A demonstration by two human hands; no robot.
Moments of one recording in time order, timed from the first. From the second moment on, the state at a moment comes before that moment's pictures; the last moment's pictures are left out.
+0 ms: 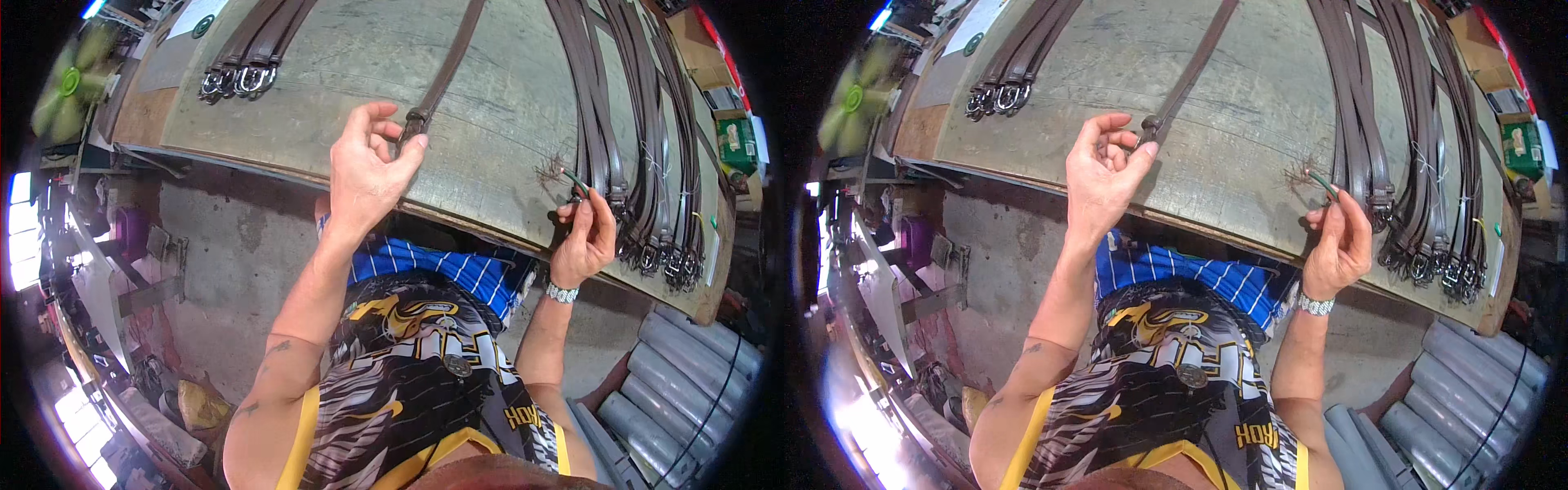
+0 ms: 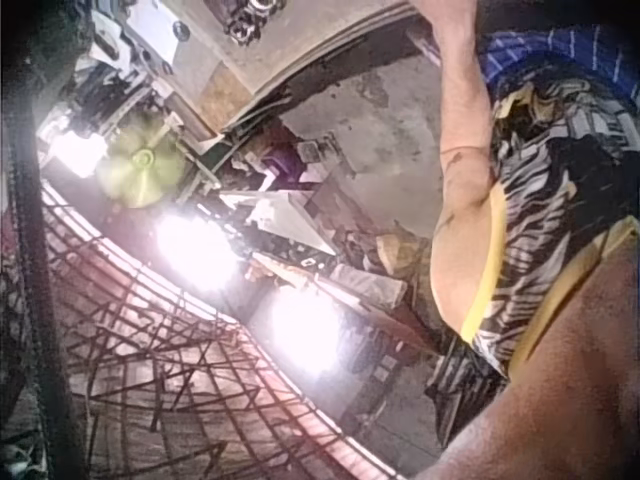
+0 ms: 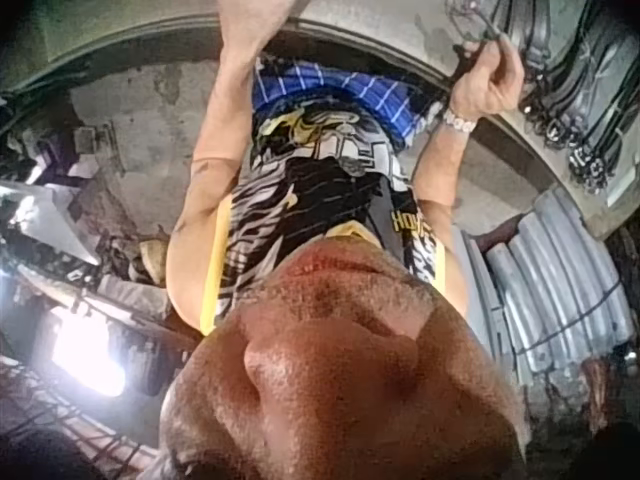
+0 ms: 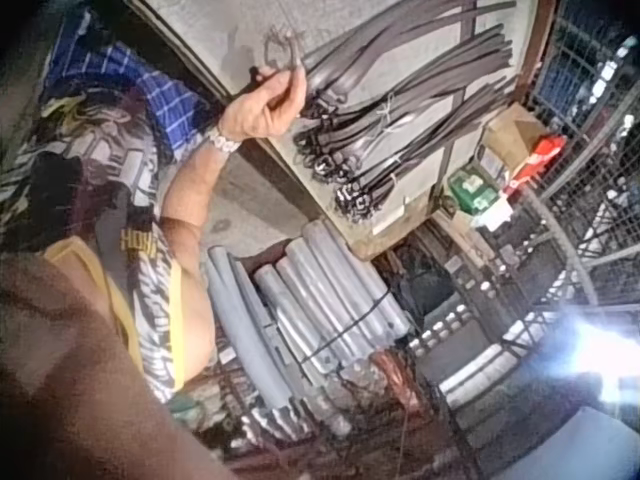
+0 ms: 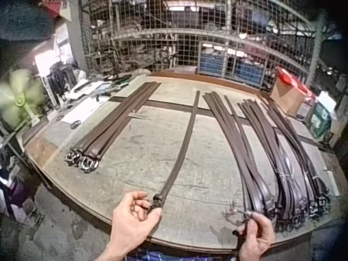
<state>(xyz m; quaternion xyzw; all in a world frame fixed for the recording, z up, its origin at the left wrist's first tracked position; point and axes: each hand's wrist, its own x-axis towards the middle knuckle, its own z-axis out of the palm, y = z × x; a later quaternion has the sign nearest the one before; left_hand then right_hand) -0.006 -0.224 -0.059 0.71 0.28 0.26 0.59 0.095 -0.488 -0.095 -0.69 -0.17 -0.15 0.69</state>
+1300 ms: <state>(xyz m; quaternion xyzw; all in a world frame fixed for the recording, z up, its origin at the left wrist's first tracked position) 0.048 -0.143 -0.051 0.90 -0.11 -0.01 0.43 0.091 -0.438 -0.070 -0.69 -0.25 -0.04 0.68</state>
